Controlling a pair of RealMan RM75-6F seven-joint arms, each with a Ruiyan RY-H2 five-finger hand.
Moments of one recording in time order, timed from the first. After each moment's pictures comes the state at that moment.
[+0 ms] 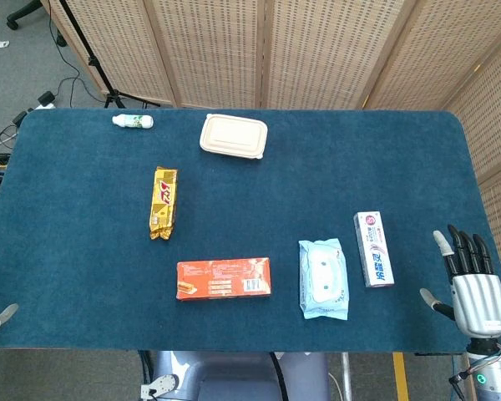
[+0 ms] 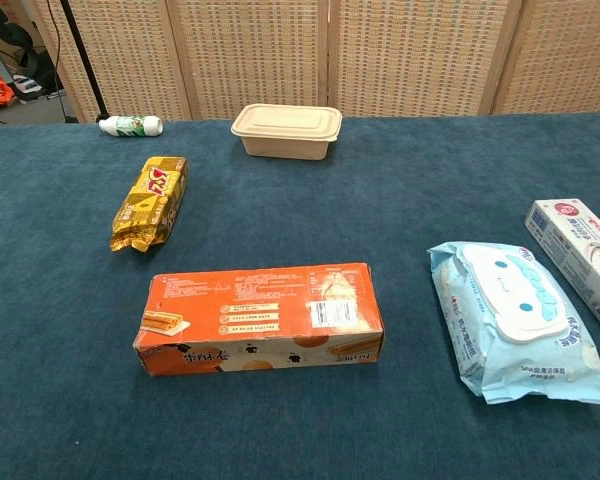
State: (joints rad) left arm 0.03 -1.02 0.00 -1.63 1.61 1.66 -0.15; right arm 0.08 -1.20 0.08 -1.59 -1.59 1.63 -0.13
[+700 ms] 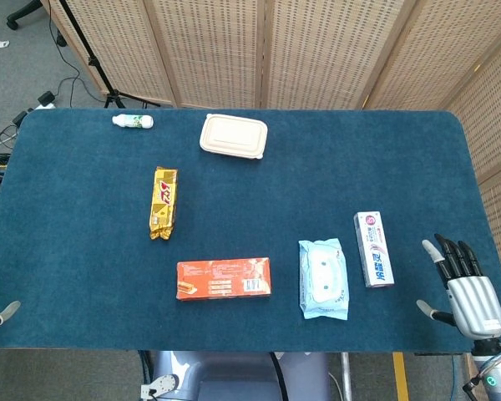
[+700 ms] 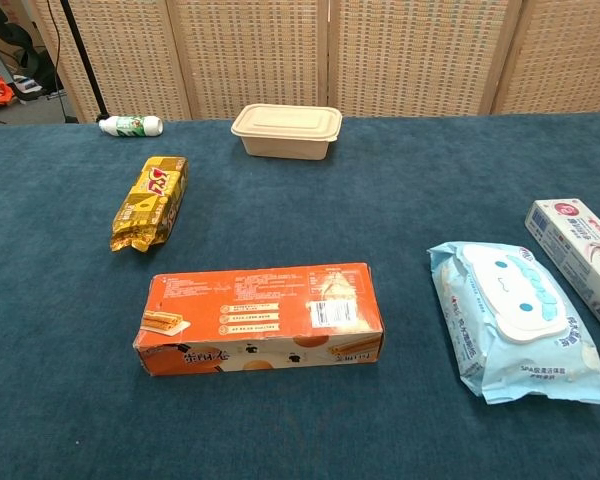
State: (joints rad) left arm 0.02 -1.04 -0.01 -1.62 1.62 1.68 -0.14; right arm 0.11 -1.13 0.01 -1.52 -1.65 1.50 0.10
